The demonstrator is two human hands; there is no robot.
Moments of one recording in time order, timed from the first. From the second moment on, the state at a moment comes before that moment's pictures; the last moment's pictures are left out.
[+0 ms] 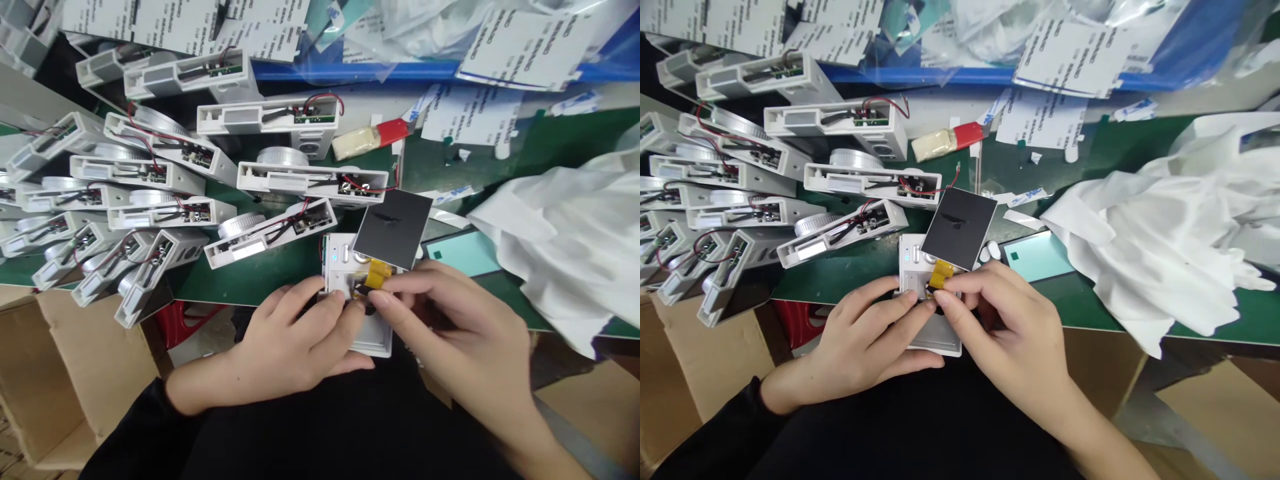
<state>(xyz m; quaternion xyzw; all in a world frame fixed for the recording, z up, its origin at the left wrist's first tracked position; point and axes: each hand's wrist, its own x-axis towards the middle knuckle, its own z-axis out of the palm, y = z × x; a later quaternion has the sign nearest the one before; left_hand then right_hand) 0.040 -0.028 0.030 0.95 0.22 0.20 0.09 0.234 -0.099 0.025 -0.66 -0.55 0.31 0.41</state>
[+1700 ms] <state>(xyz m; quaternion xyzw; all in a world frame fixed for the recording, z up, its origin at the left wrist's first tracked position) 0.037 -0.028 0.028 0.95 0.22 0.20 0.12 0.241 -0.094 0.039 -0.64 -0.65 0.25 0.33</state>
